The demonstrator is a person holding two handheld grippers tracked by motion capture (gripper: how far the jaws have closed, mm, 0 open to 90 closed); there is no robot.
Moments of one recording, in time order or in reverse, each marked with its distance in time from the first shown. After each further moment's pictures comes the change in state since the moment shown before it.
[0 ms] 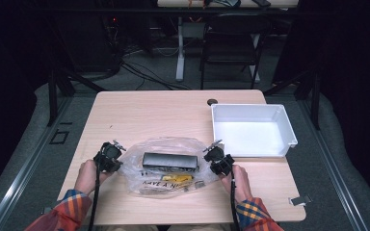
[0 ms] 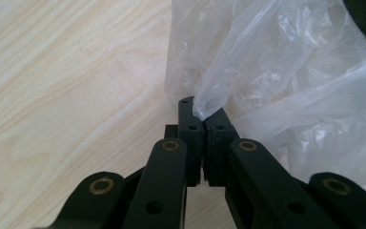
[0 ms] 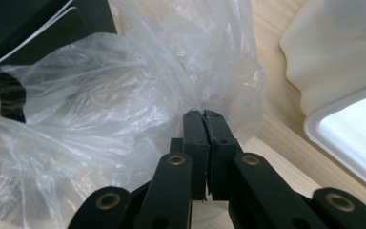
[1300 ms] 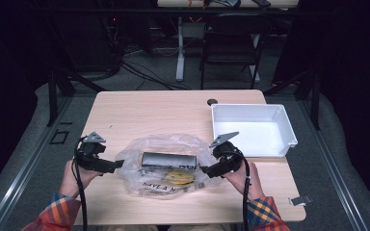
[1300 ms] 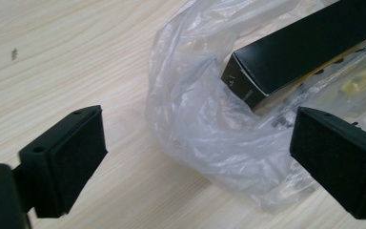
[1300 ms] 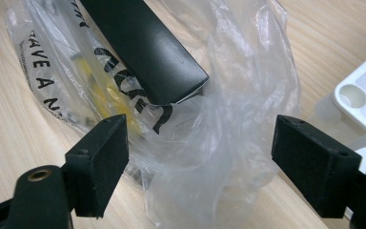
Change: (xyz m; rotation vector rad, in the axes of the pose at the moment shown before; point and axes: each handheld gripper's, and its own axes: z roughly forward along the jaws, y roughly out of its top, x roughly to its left) left arm 0.012 -0.021 -0.080 -0.358 -0.160 -0.139; right arm -0.017 0.004 -0.072 -0.222 0.311 -0.133
